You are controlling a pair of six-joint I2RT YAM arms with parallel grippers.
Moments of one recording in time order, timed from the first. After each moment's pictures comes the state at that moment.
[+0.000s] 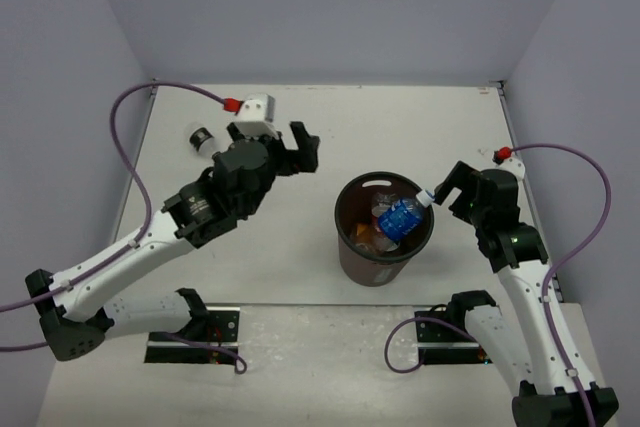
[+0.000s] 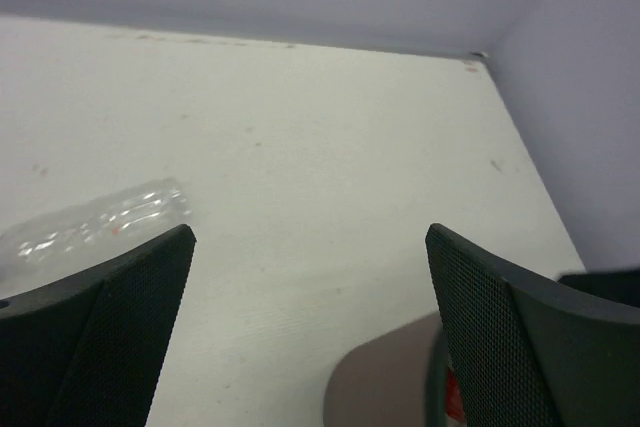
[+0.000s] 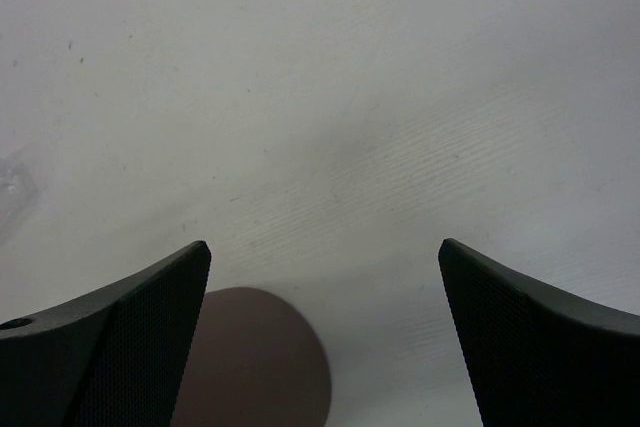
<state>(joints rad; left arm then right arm) -0.94 1.11 1.20 -0.29 -0.61 -0.47 0.12 0.72 0.77 -0.67 0.19 0.56</state>
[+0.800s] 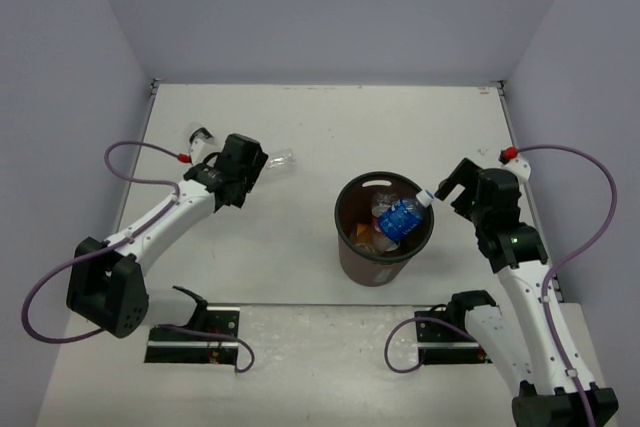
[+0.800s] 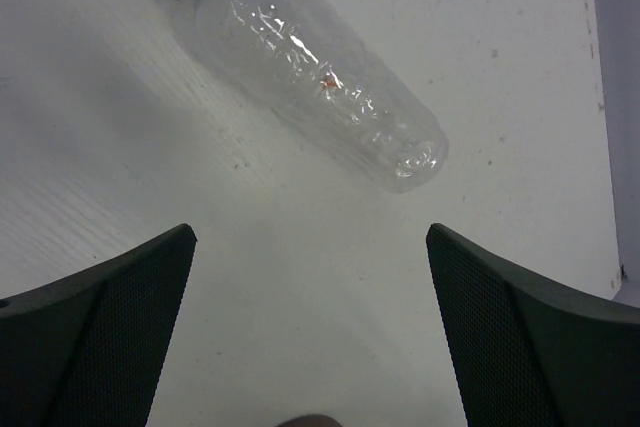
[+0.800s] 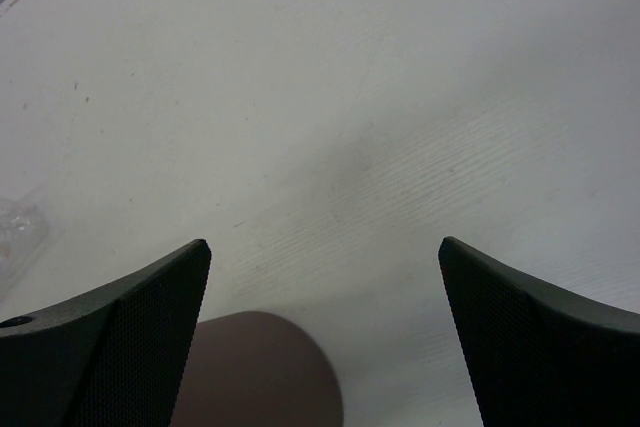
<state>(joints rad) -0.45 1.34 0.97 -0.57 -0.46 -1.45 0.12 0.72 0.76 -0.63 0.25 0.61</state>
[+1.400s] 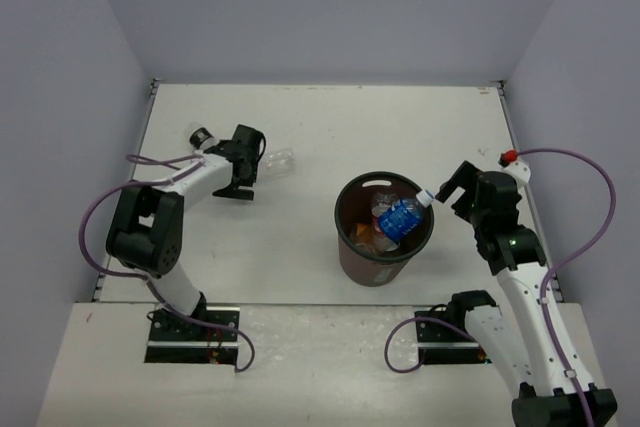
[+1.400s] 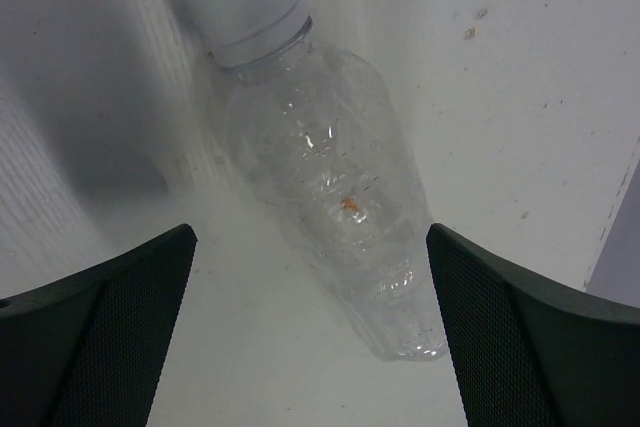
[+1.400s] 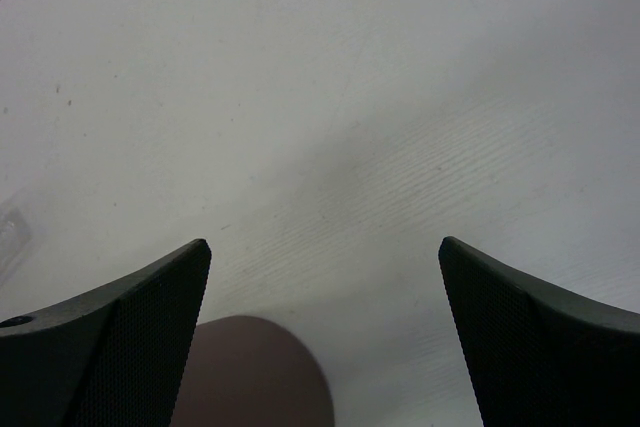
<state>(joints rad) -0.34 1.69 1.07 -0.52 -0.43 -1.78 0.12 0.70 0.73 -0.62 0.27 0.61</state>
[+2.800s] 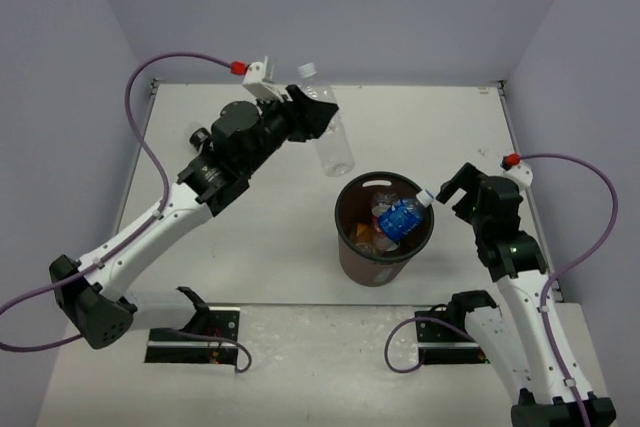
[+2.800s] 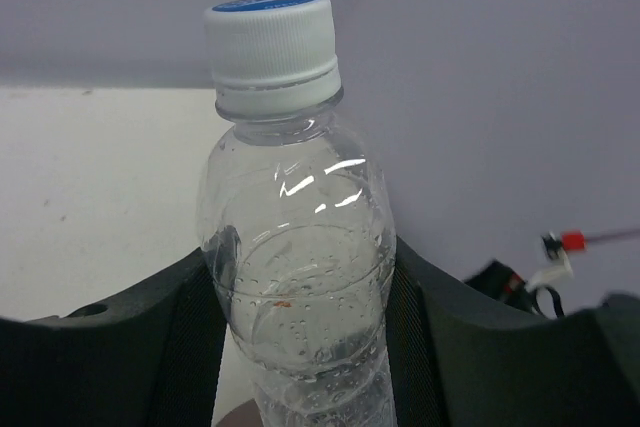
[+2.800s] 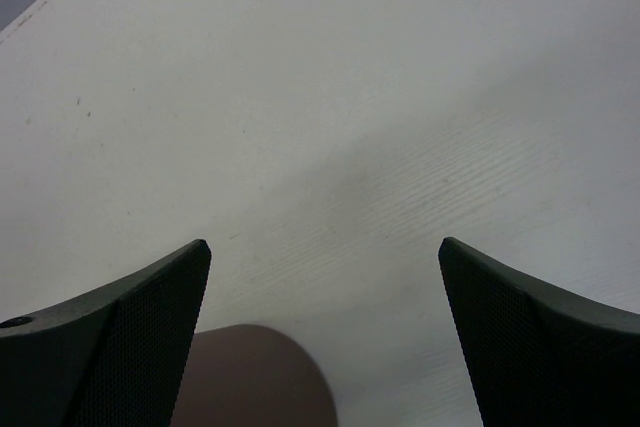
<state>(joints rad) -0.64 1.27 1.24 -0.04 -0.14 -0.69 0.12 0.66 0.70 -0.59 0.28 0.60</state>
